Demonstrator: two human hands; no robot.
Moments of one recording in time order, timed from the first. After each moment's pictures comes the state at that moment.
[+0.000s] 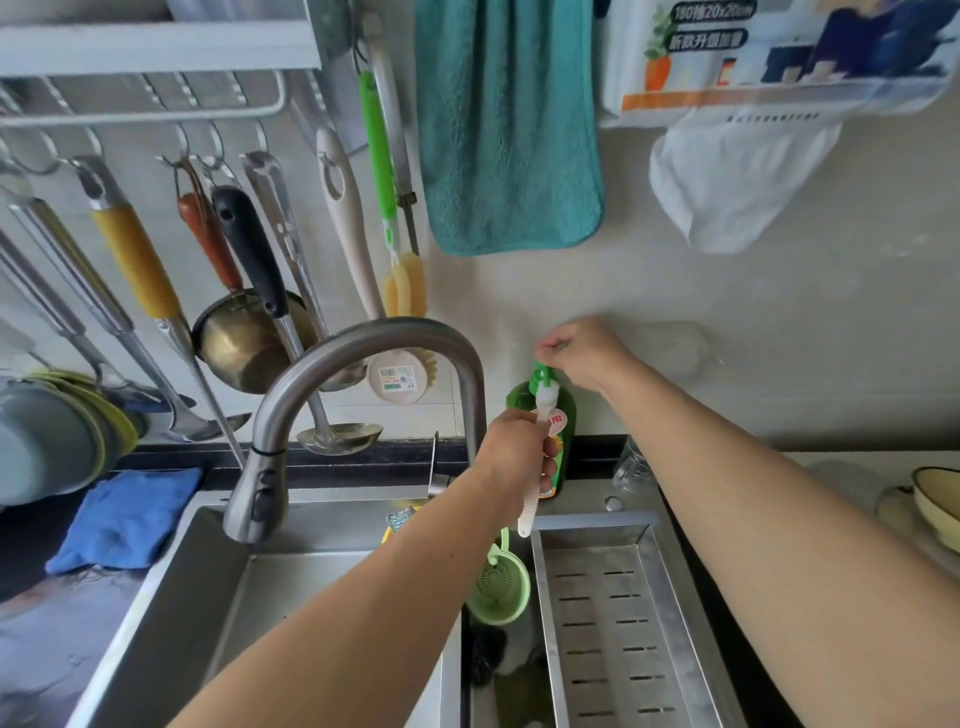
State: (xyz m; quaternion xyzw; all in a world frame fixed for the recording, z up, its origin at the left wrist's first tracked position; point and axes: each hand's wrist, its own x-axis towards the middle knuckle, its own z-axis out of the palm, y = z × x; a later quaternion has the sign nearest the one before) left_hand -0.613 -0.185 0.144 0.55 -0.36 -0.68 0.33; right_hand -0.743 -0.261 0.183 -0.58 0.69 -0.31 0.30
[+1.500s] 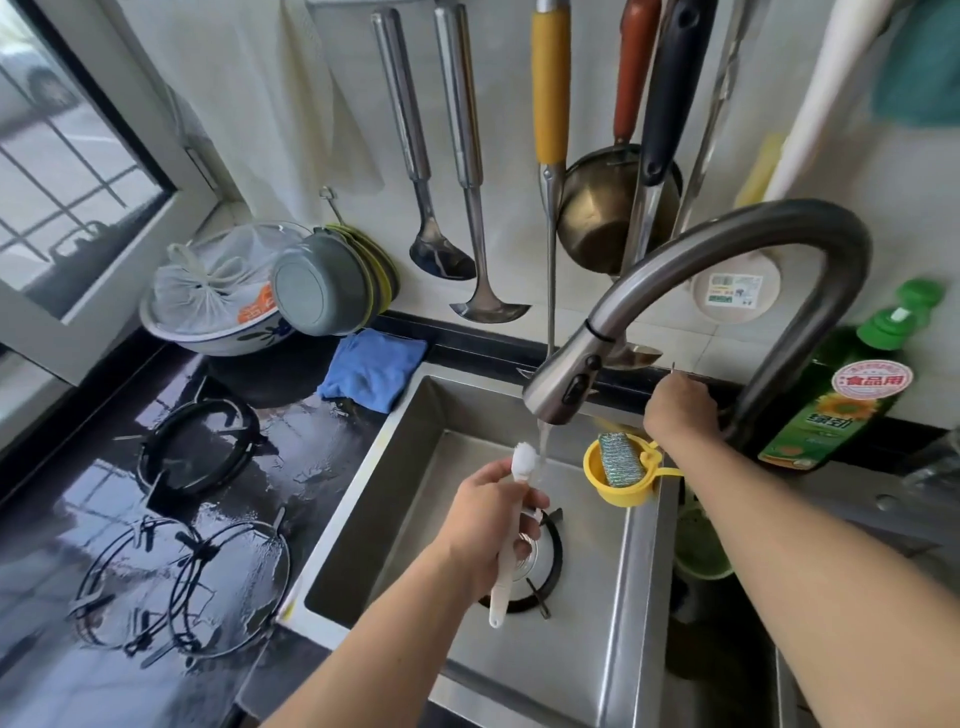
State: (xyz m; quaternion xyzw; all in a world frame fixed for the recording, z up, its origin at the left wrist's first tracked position) left_hand -0.339 -0.069 0.061 0.61 -0.18 -0.64 0.42; right_hand -0.533 -0.241 0.023 -0.58 0.79 -0.08 0.16
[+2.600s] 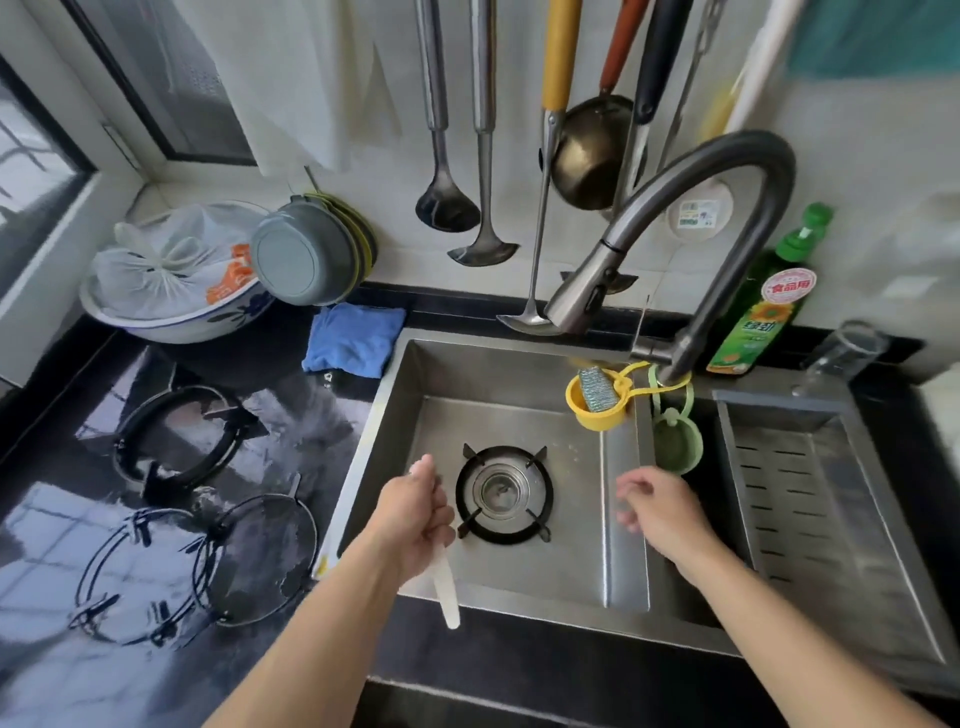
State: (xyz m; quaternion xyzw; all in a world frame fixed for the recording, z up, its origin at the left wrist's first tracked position) left_hand -0.230 0.007 0.038 0.61 -0.09 -0.67 0.41; right_hand -0.517 -0.002 0.009 -0.44 0.75 -0.22 0.45
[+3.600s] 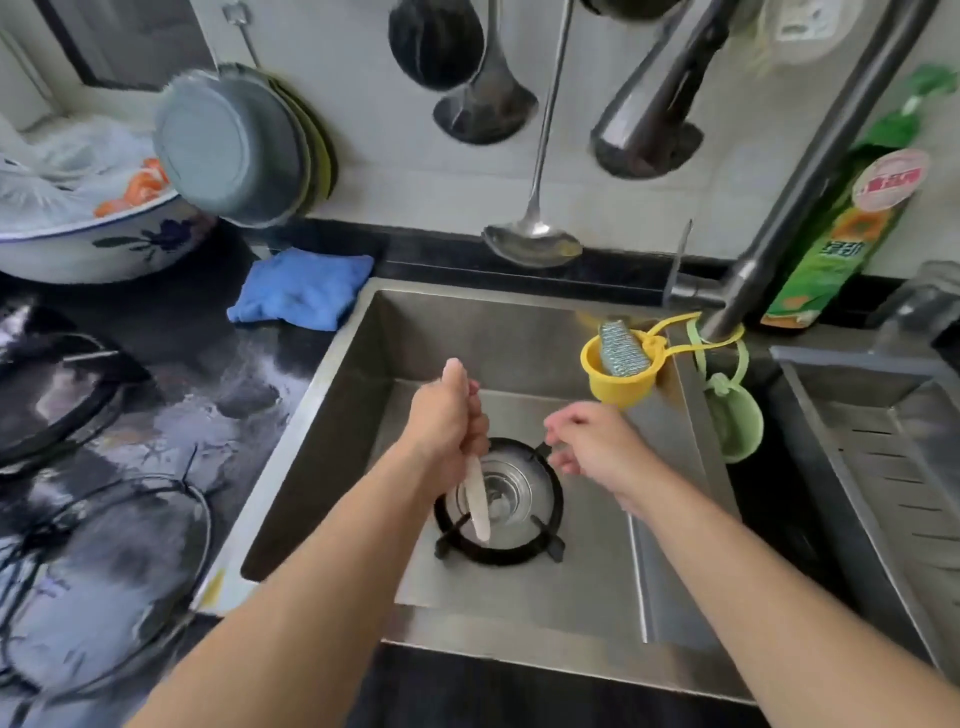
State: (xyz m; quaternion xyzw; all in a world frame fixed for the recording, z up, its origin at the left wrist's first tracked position) left_hand -0.261 -0.089 -0.080 0.53 -0.22 -0.66 0.47; right_hand -0.431 -0.063 -0.078 -0.48 0.67 -0.28 0.49
